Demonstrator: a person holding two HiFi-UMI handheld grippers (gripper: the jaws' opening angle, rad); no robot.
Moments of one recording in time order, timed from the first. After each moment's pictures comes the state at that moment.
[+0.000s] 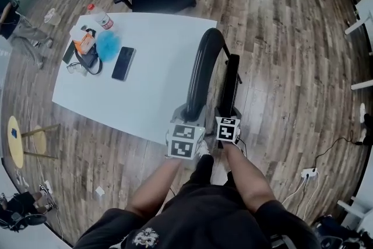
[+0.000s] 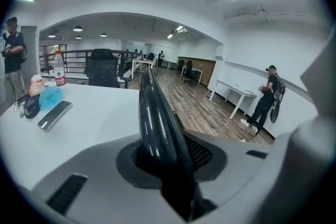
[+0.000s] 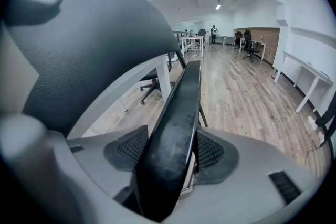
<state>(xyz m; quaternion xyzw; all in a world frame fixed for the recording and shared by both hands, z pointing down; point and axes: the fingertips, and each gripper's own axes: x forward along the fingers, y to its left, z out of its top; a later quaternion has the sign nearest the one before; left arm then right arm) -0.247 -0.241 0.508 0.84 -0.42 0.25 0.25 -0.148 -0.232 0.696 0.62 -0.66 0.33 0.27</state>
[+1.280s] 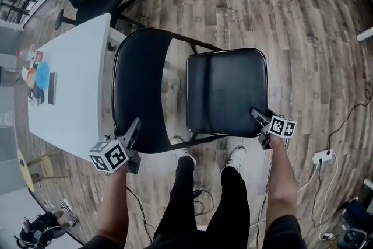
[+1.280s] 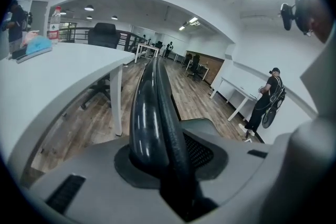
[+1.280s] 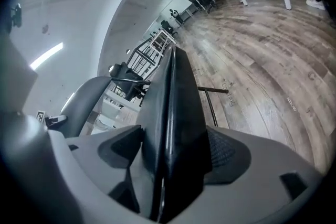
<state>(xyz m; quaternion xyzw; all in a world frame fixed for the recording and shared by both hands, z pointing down) -0.059 -0.195 0.677 0.81 -0.43 0.24 0.32 0.355 -0.075 0.952 0.52 -0.65 0.55 -0.01</state>
